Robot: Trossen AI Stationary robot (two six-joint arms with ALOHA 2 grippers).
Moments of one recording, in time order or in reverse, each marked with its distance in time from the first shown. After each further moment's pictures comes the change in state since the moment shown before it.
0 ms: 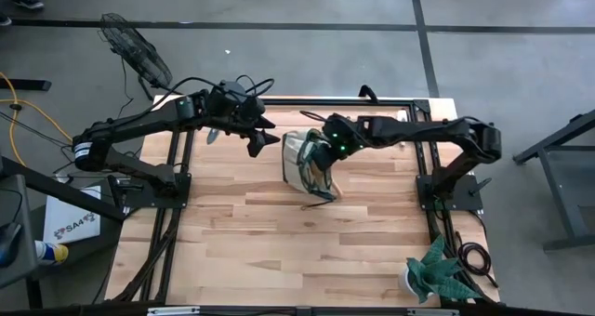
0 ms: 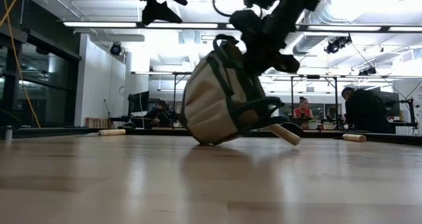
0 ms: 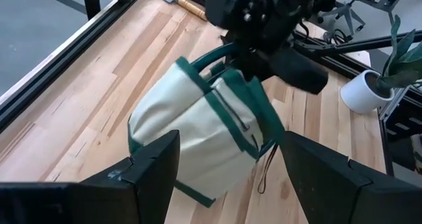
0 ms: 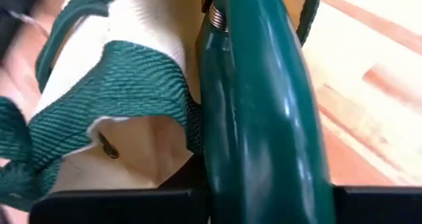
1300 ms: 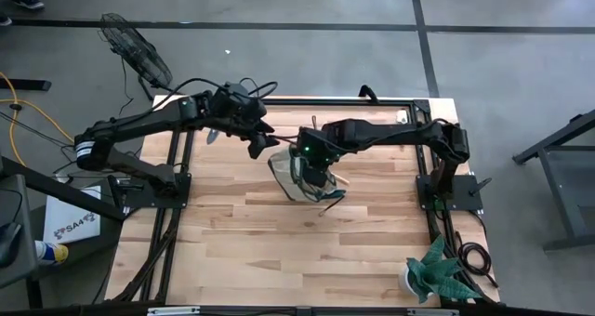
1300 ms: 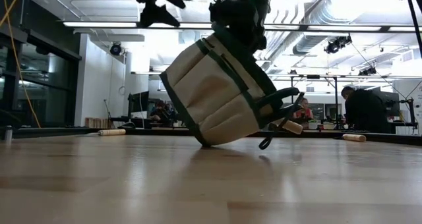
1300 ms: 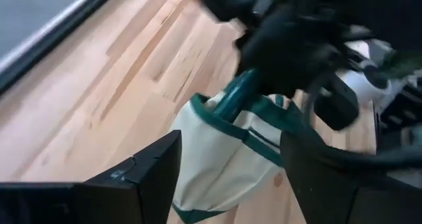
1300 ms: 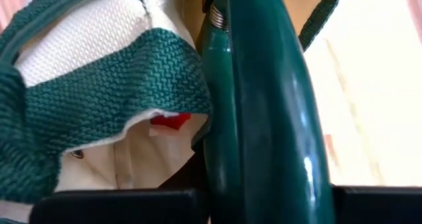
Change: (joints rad) left arm -0.001 0.016 0.000 -0.040 0.015 -0.034; right arm 0.135 0.268 0.461 -0.419 0.168 -0.515
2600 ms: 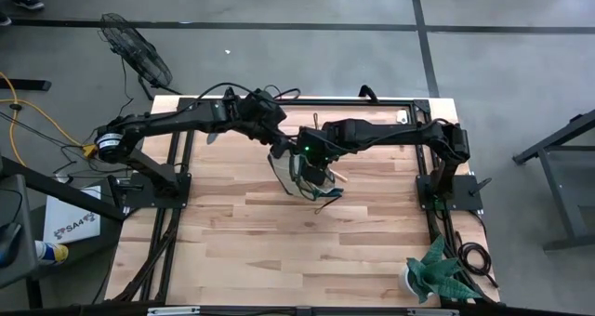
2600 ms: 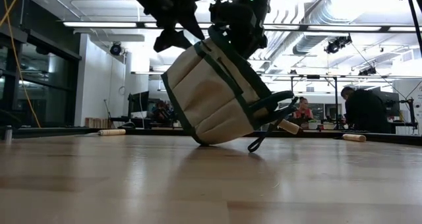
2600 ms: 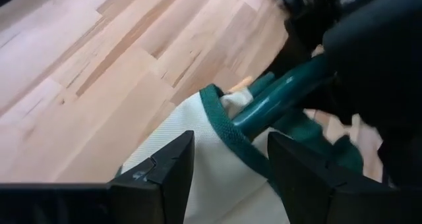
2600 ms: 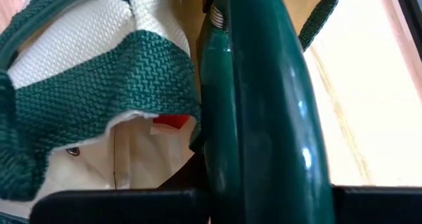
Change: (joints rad) left arm 0.000 0.204 0.000 0.113 0.020 -0.161; right arm 0.003 -0.002 -0.002 0.009 0.055 0.023
